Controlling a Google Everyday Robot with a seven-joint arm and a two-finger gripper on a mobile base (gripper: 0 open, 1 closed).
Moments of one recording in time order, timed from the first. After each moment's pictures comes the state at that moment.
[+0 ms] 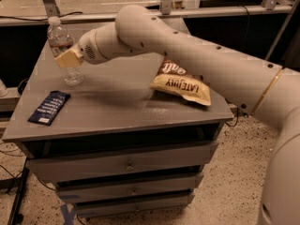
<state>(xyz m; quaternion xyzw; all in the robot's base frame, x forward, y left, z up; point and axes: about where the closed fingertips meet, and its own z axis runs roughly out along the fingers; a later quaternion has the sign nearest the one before) 0.642 0.228 0.910 -0.45 0.71 0.34 0.42</state>
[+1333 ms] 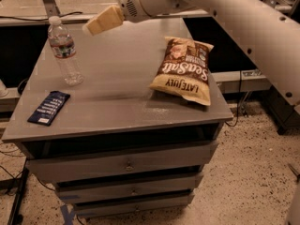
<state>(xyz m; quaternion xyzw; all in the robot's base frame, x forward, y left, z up) 0.686 0.112 1.004 -0.45 0.71 0.25 0.48</state>
